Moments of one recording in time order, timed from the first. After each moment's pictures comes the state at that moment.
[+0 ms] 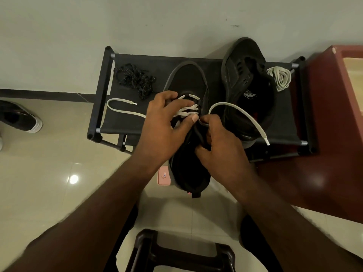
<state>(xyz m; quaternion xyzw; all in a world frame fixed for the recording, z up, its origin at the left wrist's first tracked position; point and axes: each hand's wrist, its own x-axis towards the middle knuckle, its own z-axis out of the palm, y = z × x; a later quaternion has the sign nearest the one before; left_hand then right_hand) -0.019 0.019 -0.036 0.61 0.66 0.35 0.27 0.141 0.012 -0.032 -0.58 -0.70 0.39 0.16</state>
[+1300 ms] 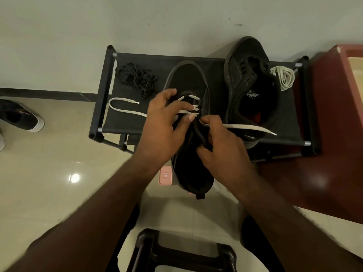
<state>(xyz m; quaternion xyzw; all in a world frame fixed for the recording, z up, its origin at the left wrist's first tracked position) -0.023 0.020 -0.034 0.63 0.66 0.33 0.25 0.138 0.012 -0.031 -0.58 -0.71 0.37 0.14</state>
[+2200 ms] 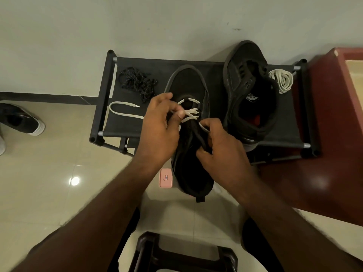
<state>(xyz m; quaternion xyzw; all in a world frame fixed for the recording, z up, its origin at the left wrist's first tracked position) -0.021 0.023 -0.034 0.54 0.68 0.40 0.29 0.138 0.012 -0.031 -0.58 -0.71 0.37 0.14</state>
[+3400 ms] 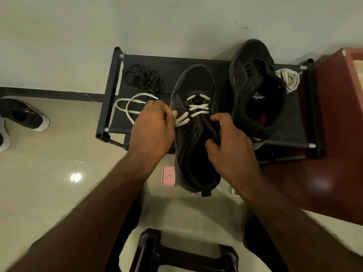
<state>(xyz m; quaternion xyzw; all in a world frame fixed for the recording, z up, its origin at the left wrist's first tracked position) -0.040 0.017 -0.026 0.57 0.75 0.26 0.21 0.136 0.015 -0.035 -0.60 -0.70 0.34 0.20</state>
